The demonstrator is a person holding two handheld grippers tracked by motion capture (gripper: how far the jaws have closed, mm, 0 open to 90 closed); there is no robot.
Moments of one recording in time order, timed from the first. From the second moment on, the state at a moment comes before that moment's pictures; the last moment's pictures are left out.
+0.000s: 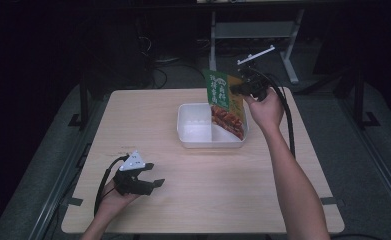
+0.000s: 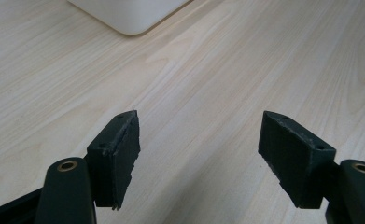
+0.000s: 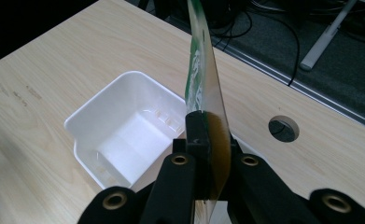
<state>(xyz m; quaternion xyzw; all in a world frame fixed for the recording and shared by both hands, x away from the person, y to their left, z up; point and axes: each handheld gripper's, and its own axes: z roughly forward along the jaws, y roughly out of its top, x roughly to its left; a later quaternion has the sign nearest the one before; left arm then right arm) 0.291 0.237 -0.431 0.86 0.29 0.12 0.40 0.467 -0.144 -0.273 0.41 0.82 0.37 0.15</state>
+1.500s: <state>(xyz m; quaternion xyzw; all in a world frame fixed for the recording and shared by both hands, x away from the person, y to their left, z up) 0.289 0.233 -0.431 0.86 0.29 0.12 0.40 0.450 -0.172 -0.294 0.46 0.82 0.31 0.12</state>
